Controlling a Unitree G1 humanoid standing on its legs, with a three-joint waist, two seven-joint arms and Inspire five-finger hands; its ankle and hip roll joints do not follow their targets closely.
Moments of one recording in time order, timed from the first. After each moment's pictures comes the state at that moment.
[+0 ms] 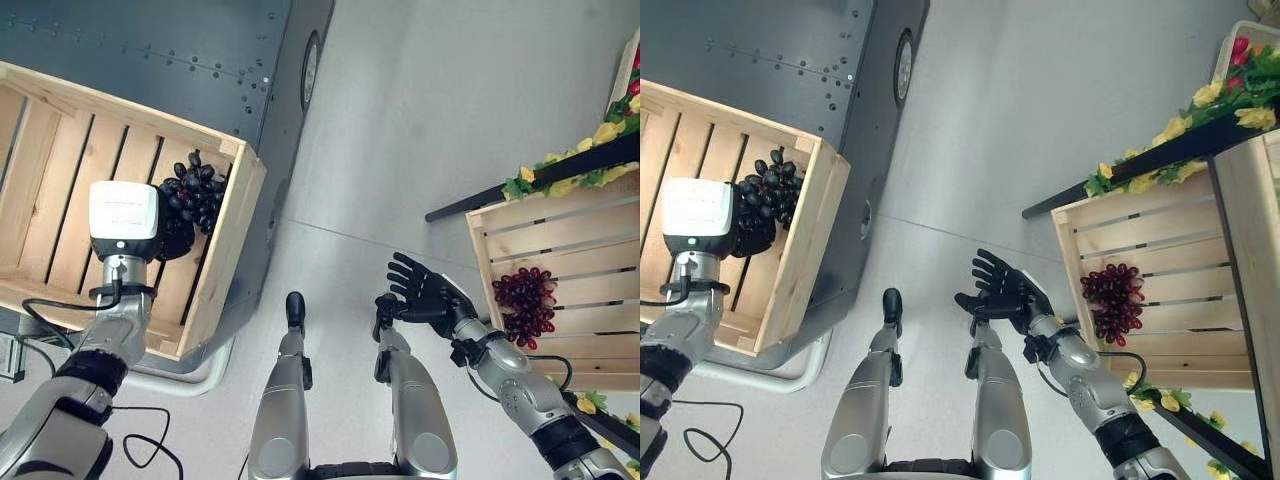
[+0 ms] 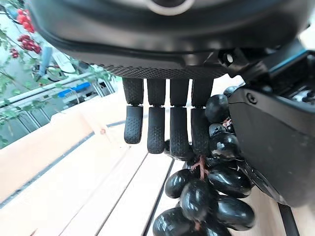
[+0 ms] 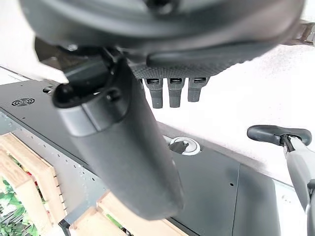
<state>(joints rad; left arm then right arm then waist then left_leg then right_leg) -0.44 0.89 -0.41 0.66 0.77 0.22 0.75 -0.12 -0.53 0.33 0.19 0.75 0.02 0.15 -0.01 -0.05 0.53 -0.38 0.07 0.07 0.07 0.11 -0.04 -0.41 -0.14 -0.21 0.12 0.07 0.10</state>
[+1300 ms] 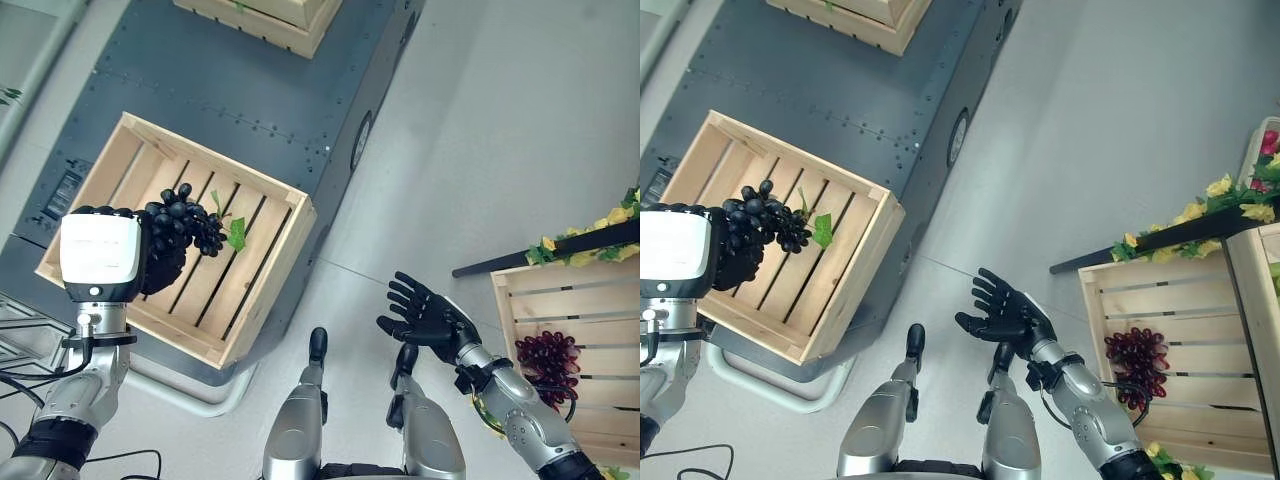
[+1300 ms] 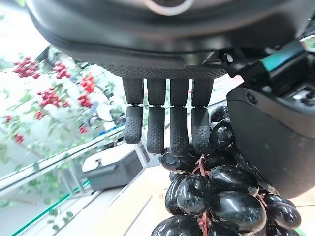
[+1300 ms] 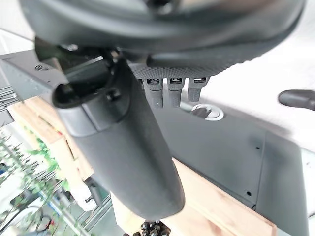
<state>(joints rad) -0.07 0.91 -0.13 0.36 0.90 0.10 0.87 0.04 -0.50 0.26 0.07 0.73 0.03 0.18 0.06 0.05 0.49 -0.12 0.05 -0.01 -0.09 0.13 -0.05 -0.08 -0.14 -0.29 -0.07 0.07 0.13</state>
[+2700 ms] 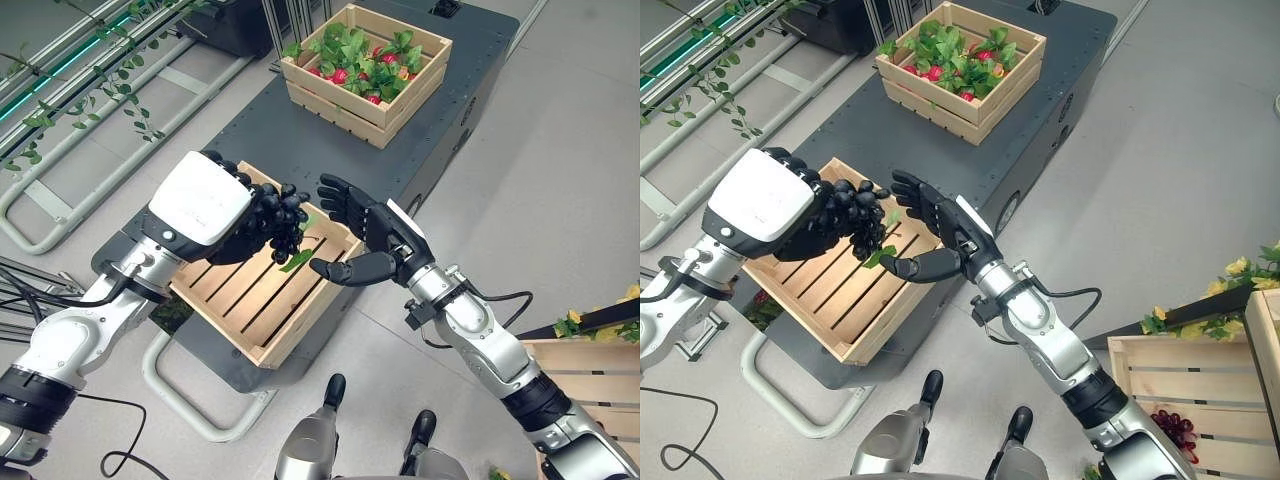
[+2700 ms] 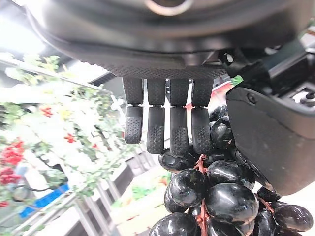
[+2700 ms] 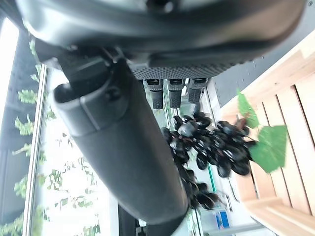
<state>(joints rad) -0.26 1.12 -0.23 -0.05 1.02 -0.18 0.51 -0.40 -0.45 0.49 -0.08 0.48 -0.04 -0.01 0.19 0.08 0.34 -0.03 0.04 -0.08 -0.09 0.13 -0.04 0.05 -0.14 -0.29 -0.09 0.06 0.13</state>
